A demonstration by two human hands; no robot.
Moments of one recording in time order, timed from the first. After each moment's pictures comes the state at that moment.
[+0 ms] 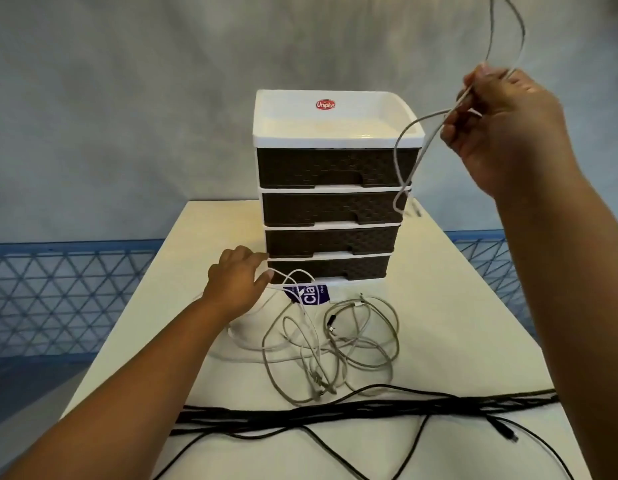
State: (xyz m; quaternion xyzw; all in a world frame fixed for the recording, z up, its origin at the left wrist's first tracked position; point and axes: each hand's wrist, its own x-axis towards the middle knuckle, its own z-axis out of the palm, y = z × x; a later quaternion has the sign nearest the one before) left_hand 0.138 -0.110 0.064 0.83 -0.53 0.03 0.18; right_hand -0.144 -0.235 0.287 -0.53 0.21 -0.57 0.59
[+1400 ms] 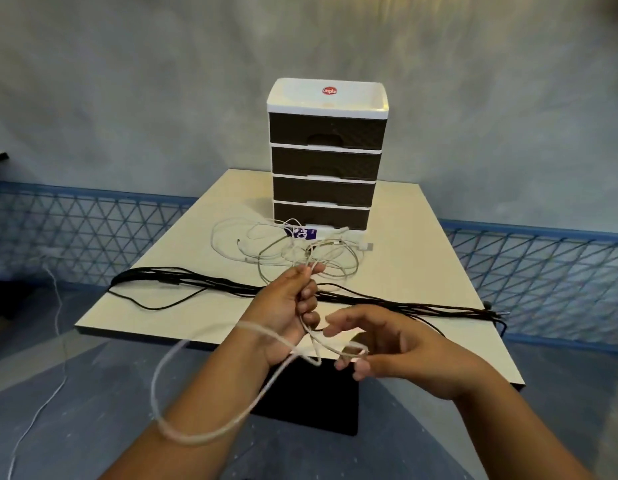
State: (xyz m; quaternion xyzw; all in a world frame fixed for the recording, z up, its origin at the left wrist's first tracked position) left_hand -0.174 0.060 0.097 0.44 -0.16 -0.50 0.73; right_hand -0.357 -0.036 0.105 -0.73 0.04 -0.02 0.68
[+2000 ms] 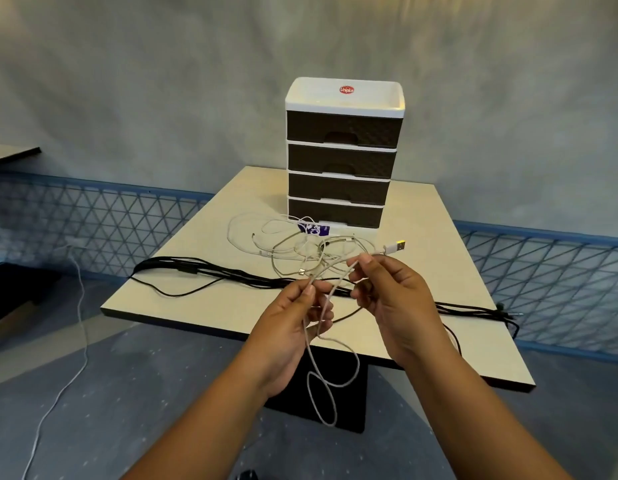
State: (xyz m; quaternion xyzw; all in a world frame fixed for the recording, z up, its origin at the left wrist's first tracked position) left_hand -0.204 0.103 0.079 0.47 -0.25 -0.40 0.75; right_hand -0.305 -0.006 0.118 -0.57 0.24 -0.36 0.70
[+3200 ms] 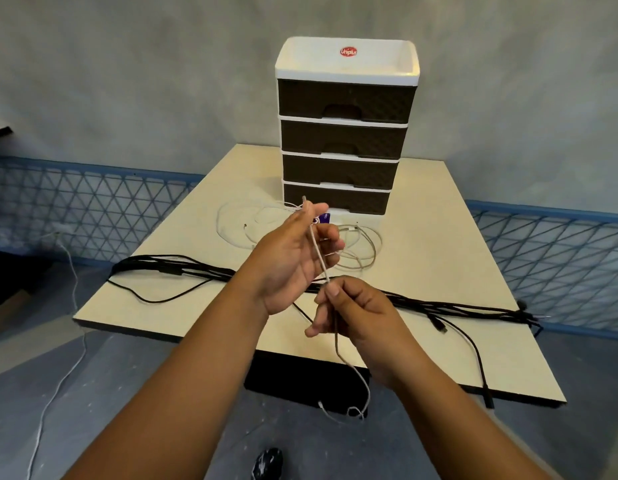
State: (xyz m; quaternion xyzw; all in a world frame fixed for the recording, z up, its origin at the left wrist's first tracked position) left_hand -0.131 0.028 0.132 0.45 -0.25 -0.48 0.72; right_hand -0.263 -0.026 0.073 -0.61 0.16 -0.21 0.75
